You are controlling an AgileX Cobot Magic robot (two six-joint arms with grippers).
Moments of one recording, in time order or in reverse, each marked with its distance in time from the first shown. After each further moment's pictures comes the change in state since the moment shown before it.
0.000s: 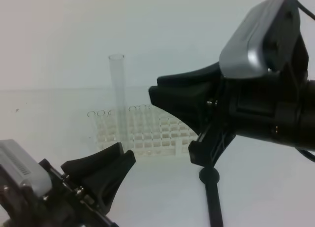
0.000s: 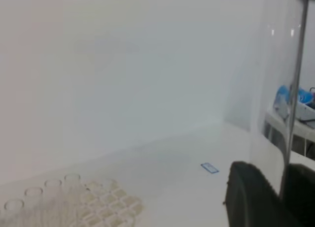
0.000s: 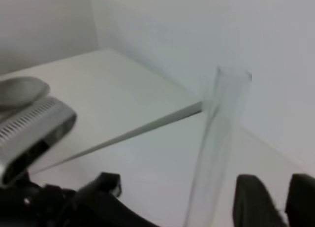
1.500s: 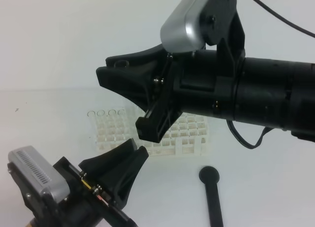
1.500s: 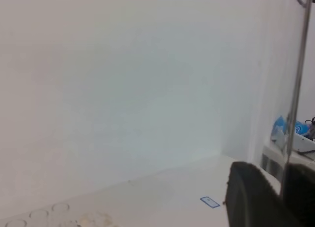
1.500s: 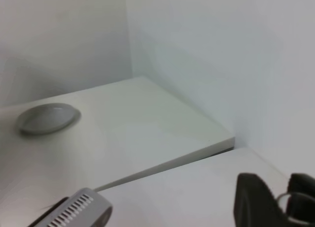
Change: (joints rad) left arm 0.000 0.288 0.048 -0.018 -0.528 0.030; right arm 0.005 0.200 -0.180 0.400 0.117 -0.365
